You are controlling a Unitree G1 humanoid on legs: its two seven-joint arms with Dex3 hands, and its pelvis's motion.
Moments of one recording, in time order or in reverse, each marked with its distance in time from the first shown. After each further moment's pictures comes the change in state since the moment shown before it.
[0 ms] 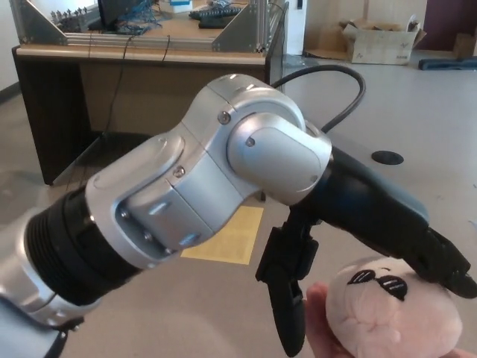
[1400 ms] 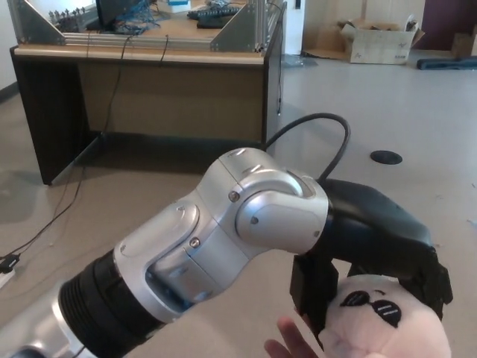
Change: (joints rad) left_arm 0.223 -0.119 0.037 0.050 0.233 -0.177 0.219; right_arm -0.040 0.092 0.011 0.012 -0.047 0.130 -0.183
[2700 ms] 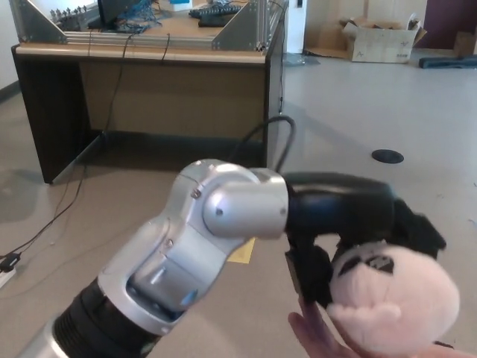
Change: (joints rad) left_arm 0.130 -0.081 0.211 0.023 -0.072 0.127 0.070; right_arm -0.033 -0.067 0.028 -0.033 -0.012 0.061 -0.043
